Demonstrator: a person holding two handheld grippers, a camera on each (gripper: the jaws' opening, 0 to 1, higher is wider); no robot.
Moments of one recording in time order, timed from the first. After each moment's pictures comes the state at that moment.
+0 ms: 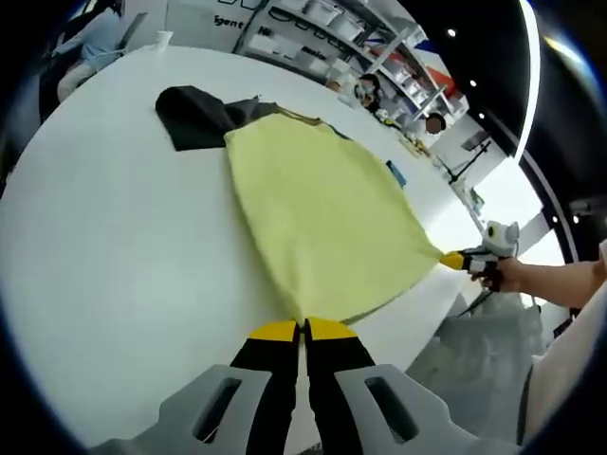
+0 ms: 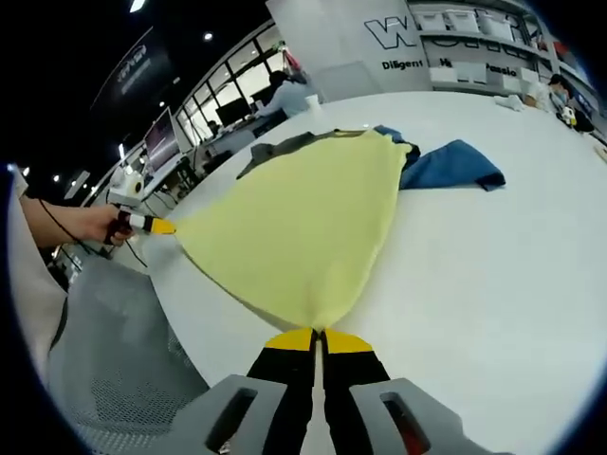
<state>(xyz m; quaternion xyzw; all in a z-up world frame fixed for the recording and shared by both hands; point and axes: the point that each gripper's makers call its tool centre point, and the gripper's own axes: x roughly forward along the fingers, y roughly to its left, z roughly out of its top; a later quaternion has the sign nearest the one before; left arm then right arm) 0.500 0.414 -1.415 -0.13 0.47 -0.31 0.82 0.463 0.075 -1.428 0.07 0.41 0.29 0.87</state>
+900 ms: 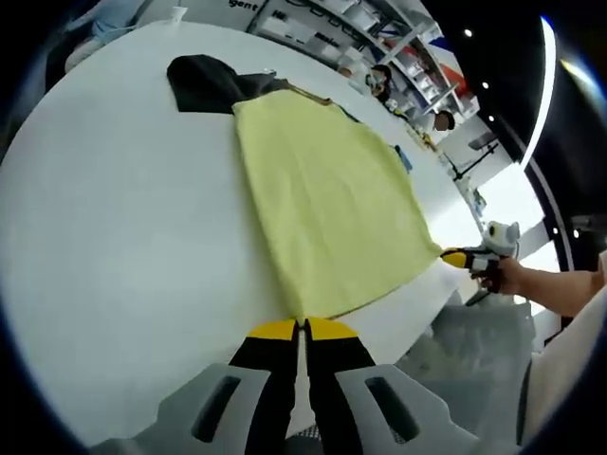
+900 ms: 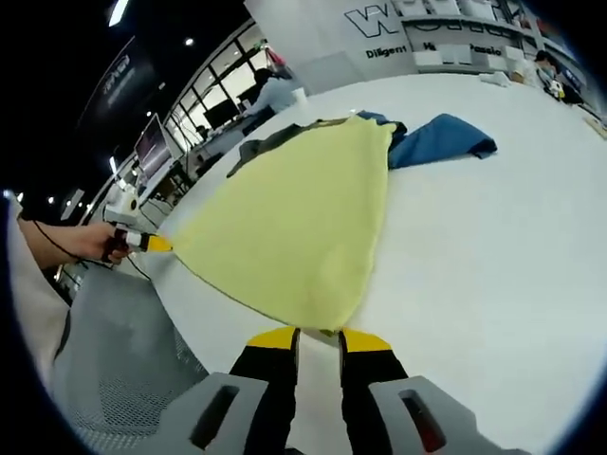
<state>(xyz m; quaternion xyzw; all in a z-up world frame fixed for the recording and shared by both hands) 0.480 0.416 -1.430 -0.15 0.50 -0.29 0.80 0.456 0.072 -1.437 0.11 0.43 0.26 0.86</state>
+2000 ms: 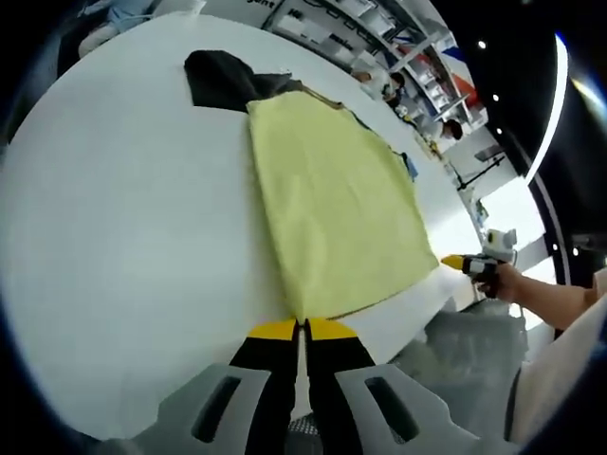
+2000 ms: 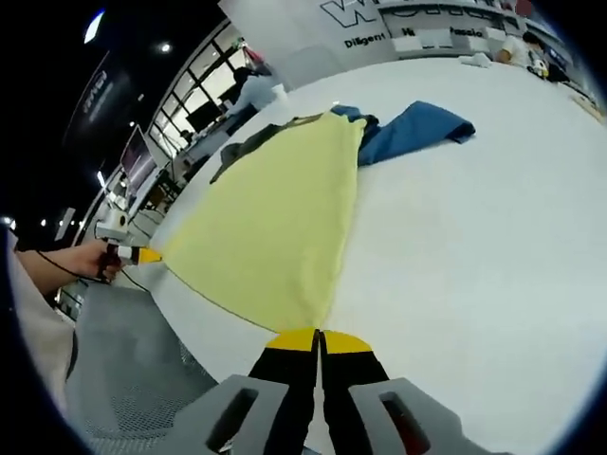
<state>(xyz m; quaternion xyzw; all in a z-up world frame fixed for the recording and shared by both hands) 0.473 0.427 -1.426 -0.17 0.51 -0.28 0.80 0.456 0.060 -1.436 0.13 0.45 0.24 0.85</state>
